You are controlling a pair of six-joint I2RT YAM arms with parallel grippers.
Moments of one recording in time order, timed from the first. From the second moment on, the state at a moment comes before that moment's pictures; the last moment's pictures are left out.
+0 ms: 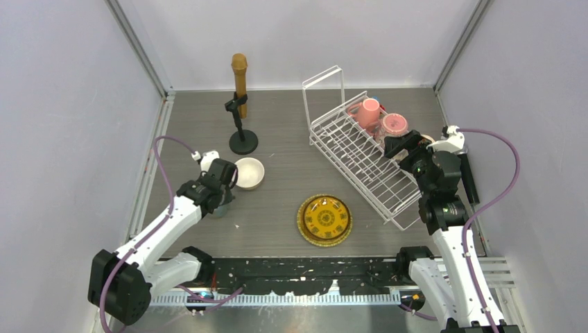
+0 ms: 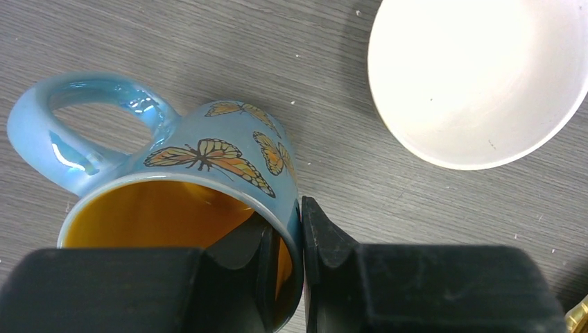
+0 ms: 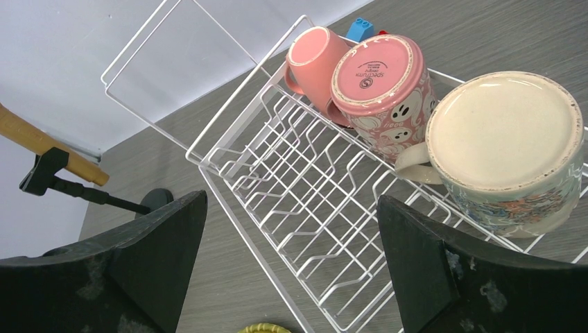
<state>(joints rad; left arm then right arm) -0.45 1.02 0.70 -0.69 -0.44 -0.66 0.04 0.67 0.68 -0.17 0.02 0.56</state>
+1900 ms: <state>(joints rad) -0.44 0.85 0.72 -0.19 -0.05 -0.45 0.04 1.14 1.11 -0.65 0.49 0.50</state>
